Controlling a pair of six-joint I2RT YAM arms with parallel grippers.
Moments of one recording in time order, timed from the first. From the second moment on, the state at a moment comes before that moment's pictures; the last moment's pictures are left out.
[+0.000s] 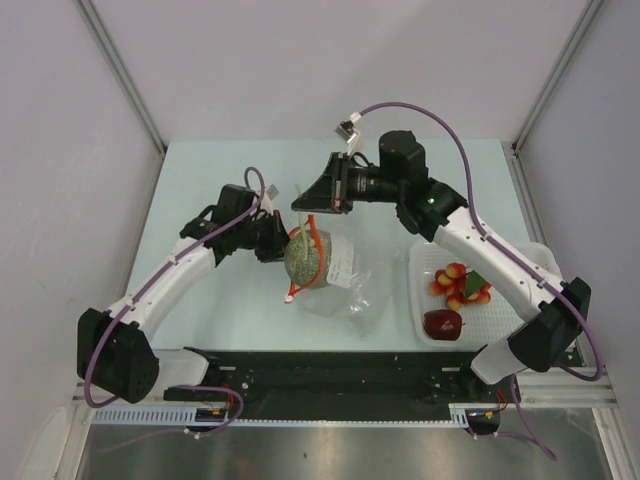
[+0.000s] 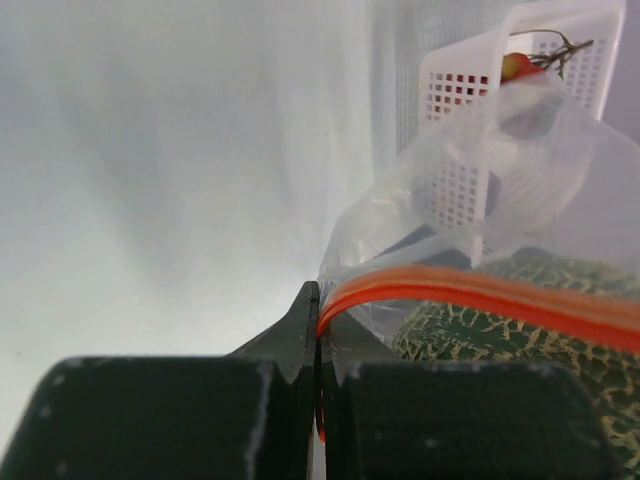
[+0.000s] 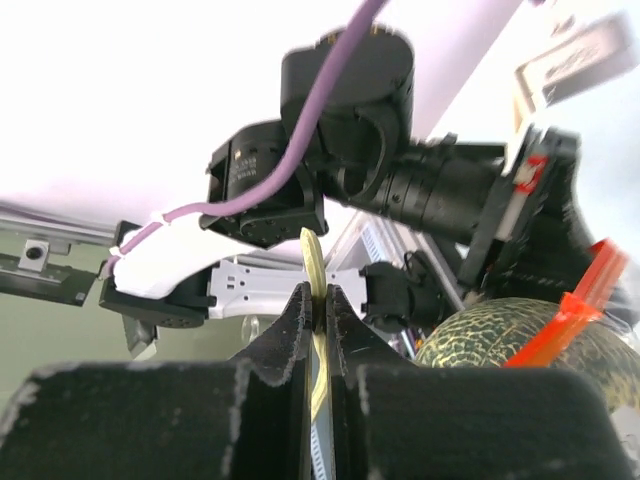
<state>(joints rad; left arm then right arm) -0.39 1.28 1.03 -0.60 0.50 -0.61 0.73 1.51 1.55 -0.20 -0.66 0.94</state>
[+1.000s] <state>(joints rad) -0.37 1.19 0.98 -0.51 0.63 -0.57 0.70 1.73 1.67 0.06 -0.85 1.08</state>
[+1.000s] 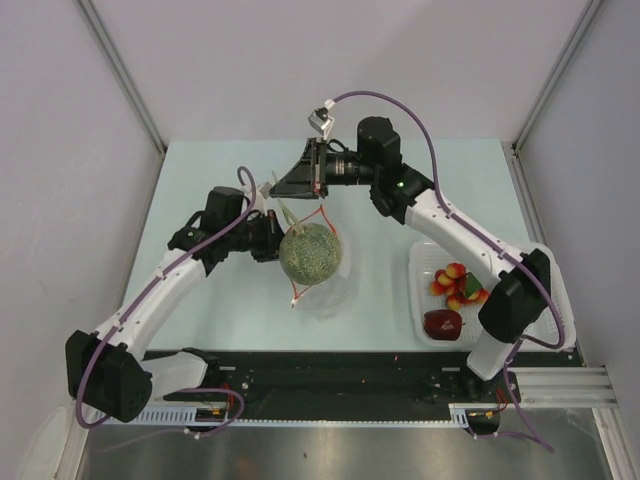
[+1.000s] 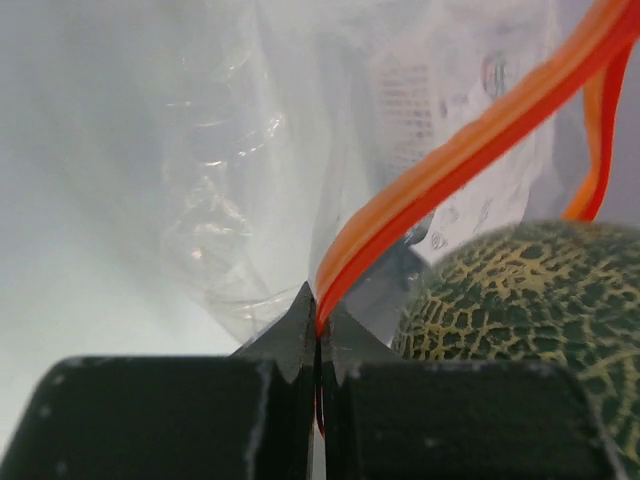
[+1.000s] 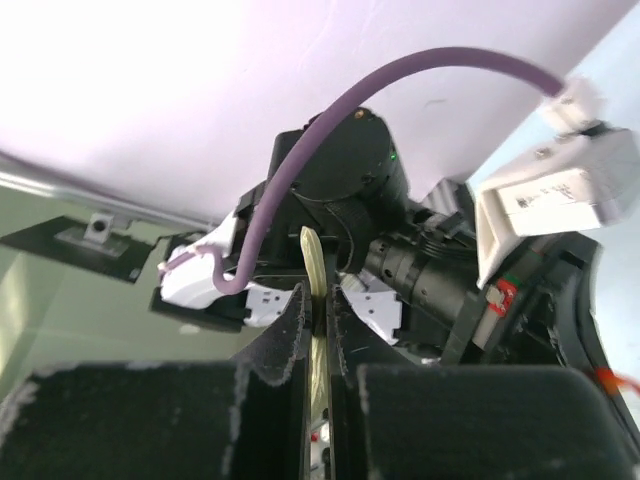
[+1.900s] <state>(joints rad) -0.37 1.15 1.14 -0.75 0.13 -0.44 0.16 1.16 1.65 -0.91 -0.58 0.72</state>
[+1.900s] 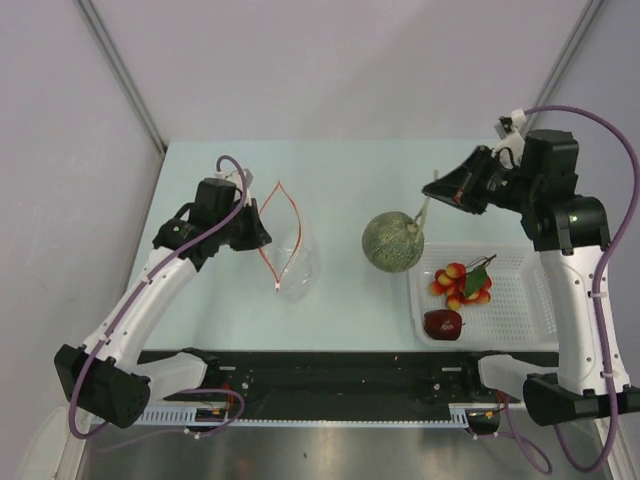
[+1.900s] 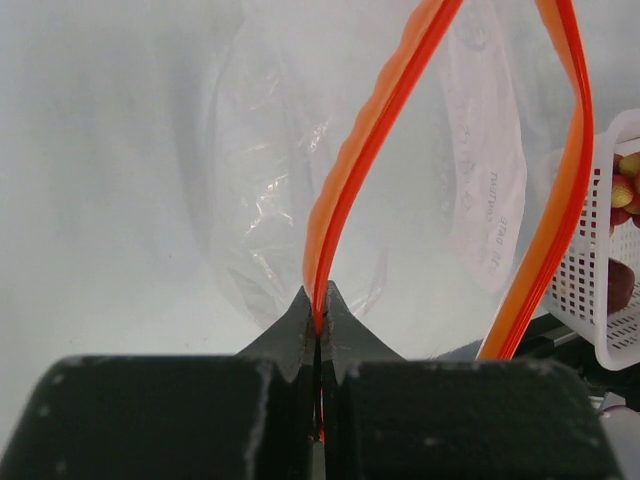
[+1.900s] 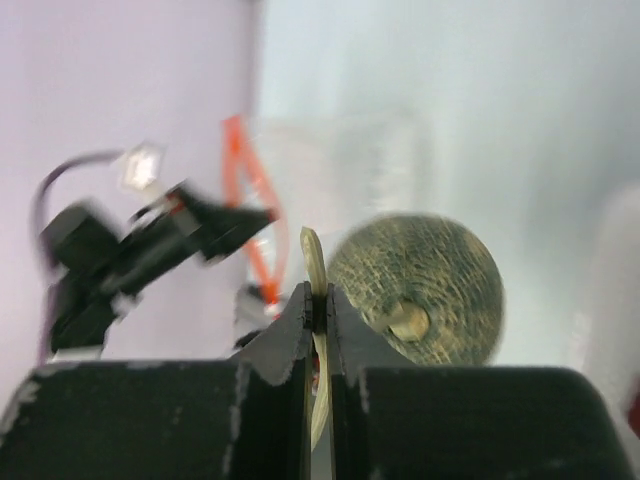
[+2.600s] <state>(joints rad) -0.37 0.93 1.09 -0.66 0.23 -0.33 -0.67 1.28 1.63 -1.33 -0.15 0.52</state>
